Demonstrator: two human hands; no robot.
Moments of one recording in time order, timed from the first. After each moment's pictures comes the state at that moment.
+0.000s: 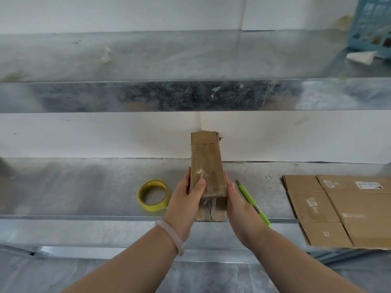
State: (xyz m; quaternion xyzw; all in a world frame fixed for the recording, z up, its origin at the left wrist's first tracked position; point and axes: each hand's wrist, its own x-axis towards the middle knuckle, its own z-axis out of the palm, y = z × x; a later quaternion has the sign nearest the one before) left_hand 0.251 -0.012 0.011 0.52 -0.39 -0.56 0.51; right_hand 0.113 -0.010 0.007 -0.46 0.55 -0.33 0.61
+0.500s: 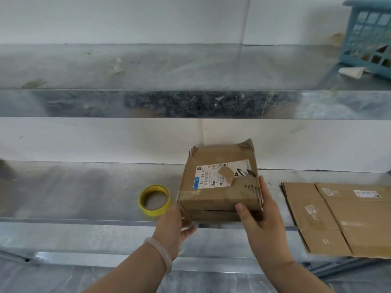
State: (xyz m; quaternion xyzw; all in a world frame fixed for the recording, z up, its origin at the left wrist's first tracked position) left_hand 0.275 0.003 -0.021 0.59 -0.17 -0.63 0.48; right_hand 0.086 0.021 0.002 -0.55 0.58 -0.48 0.36
